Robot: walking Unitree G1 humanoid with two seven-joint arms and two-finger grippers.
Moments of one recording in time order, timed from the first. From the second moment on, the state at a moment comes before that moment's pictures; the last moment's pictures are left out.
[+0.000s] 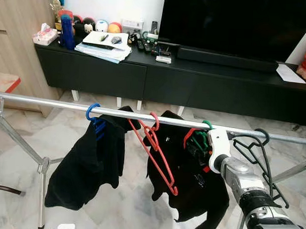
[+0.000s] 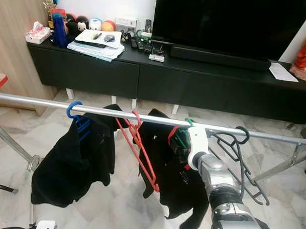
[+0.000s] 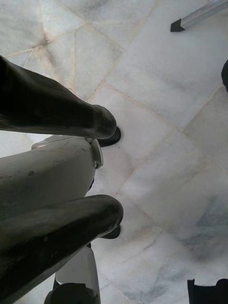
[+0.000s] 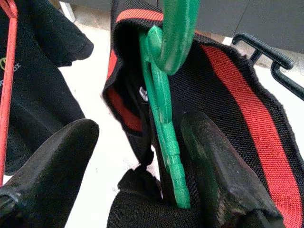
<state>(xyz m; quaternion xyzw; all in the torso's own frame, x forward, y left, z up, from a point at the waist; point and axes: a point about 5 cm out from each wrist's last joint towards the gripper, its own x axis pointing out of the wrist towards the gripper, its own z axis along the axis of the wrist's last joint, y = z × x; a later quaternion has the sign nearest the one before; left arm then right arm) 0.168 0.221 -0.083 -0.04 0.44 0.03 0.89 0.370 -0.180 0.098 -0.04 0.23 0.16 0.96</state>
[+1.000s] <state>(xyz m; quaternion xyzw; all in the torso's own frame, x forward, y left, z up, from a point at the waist) 0.164 0.223 -0.084 -0.05 0.45 0.04 0.89 0.375 -0.174 0.101 -0.02 0.22 0.14 0.97</state>
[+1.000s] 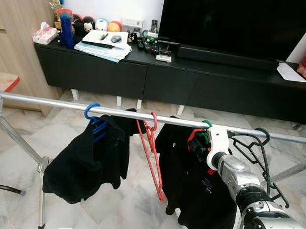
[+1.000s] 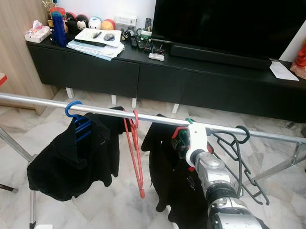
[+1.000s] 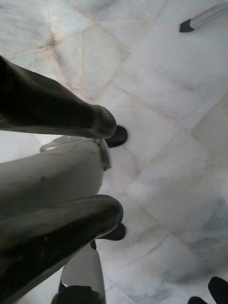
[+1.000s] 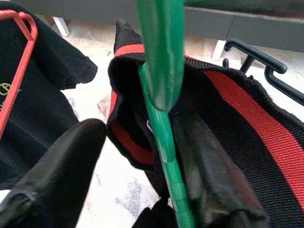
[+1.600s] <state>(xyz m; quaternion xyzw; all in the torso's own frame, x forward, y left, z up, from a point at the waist) 0.155 0.216 -0.089 -0.05 0.46 0.04 0.89 0.375 -0.172 0.100 -0.01 0.22 0.14 0.97</state>
